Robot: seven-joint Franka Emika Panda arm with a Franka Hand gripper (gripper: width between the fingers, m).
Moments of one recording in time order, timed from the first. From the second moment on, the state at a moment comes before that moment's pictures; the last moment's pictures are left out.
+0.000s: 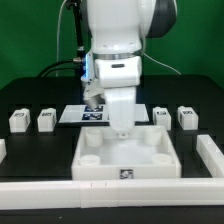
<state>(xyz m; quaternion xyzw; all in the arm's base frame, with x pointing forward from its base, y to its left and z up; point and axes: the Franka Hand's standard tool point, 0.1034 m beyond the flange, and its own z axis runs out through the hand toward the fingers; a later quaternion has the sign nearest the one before) 0.458 0.021 0.010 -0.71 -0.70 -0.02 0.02</state>
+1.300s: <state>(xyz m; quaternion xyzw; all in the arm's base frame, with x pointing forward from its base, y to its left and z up) 0.484 0.057 0.004 -0.71 -0.70 -0.03 0.03</state>
